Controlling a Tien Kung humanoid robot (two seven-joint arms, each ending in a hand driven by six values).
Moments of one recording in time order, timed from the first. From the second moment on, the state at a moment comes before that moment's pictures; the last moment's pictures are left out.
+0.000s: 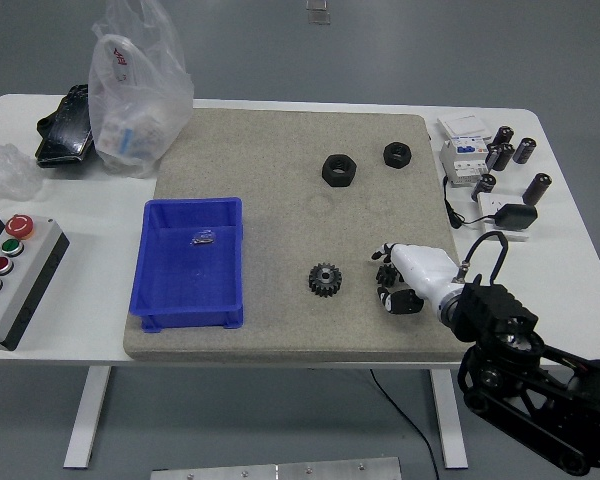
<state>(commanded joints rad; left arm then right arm) -0.04 0.07 -1.64 -0.18 1.35 0.15 0.20 0.36 -0.40 0.67 1.59 -1.96 0.01 -0.65</state>
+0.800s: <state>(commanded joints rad) -0.04 0.06 -1.64 -0.18 1.35 0.15 0.19 0.36 -0.40 0.64 1.57 -1.98 -0.05 -0.65</state>
